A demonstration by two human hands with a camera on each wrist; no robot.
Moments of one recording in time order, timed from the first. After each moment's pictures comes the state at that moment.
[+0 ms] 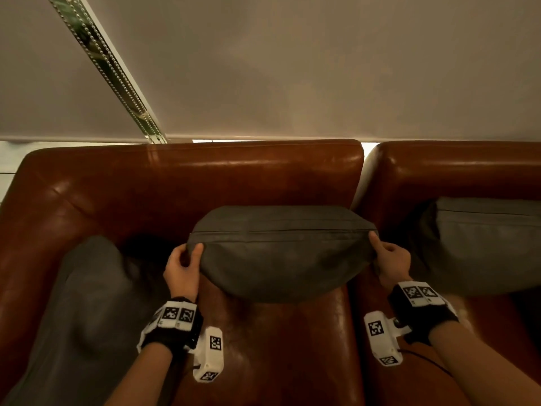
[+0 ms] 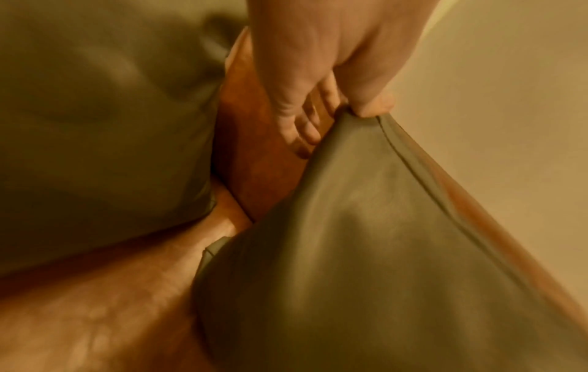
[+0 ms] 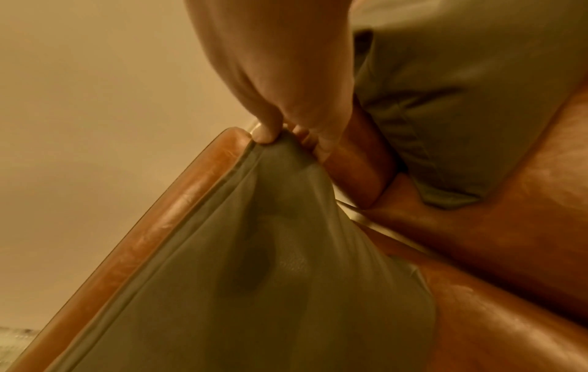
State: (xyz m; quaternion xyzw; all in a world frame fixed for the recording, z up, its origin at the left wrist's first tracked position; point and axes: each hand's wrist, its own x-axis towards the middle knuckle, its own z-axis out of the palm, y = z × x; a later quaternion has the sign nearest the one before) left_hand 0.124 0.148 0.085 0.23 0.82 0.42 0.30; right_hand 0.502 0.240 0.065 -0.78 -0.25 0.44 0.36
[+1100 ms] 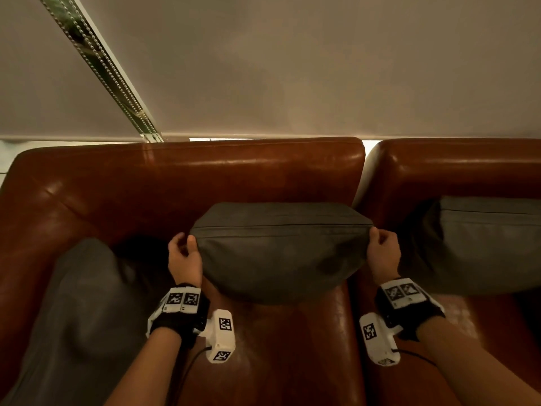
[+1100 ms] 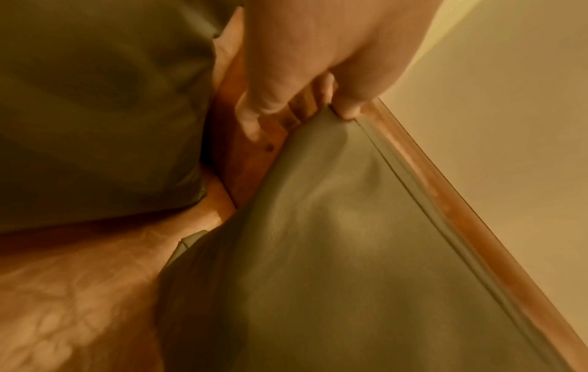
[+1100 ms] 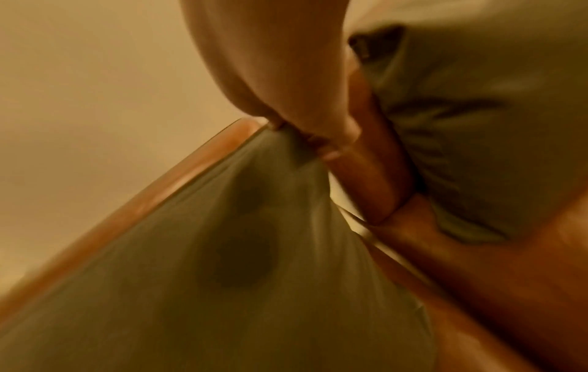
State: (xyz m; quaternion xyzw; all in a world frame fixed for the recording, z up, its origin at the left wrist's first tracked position) left_hand 0.128 0.177 0.080 0.17 0.84 0.43 0.30; right_hand 0.468 0.250 0.085 -0.82 -0.34 0.34 0.31
